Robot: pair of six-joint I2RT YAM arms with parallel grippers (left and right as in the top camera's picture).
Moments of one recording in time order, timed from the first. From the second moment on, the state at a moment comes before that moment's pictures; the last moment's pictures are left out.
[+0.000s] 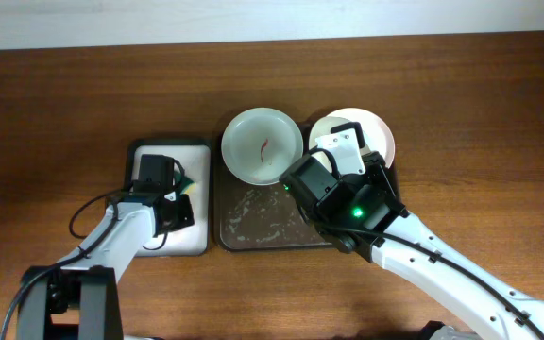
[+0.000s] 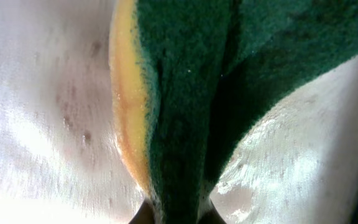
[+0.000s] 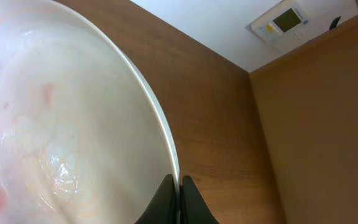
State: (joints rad) left arm -0.08 1.60 0.78 -0.49 -0.06 -0.27; right arm 0.75 1.41 1.16 -0.88 1.05 0.28
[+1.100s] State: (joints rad) left arm -0.08 1.60 0.96 -0.58 -0.02 -0.27; right arm 0.75 1.41 1.16 -0.89 1.05 0.28
